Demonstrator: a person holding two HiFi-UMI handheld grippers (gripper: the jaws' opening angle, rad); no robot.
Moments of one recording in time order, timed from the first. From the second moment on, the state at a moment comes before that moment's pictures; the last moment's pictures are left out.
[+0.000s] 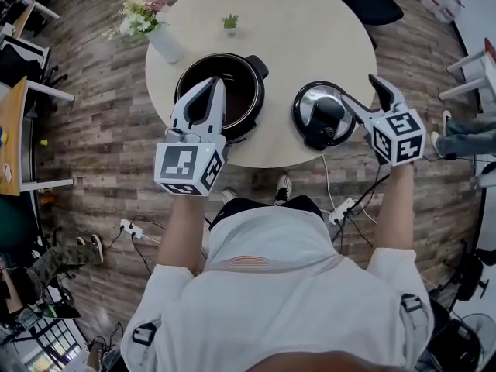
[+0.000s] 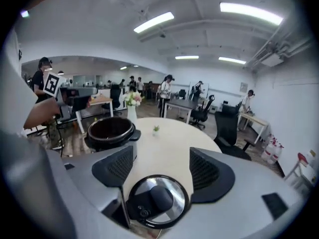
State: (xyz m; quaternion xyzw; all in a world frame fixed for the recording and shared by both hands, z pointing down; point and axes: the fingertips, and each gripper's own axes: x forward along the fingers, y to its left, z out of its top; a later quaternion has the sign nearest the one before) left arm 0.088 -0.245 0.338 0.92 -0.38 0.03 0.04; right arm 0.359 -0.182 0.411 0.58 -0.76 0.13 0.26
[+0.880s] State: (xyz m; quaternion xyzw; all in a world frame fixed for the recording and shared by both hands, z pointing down) left arm 0.105 -0.249 0.389 0.90 -0.42 0.06 0.09; right arm 0.362 -0.193 0.662 0.33 -0.74 0.30 0.50
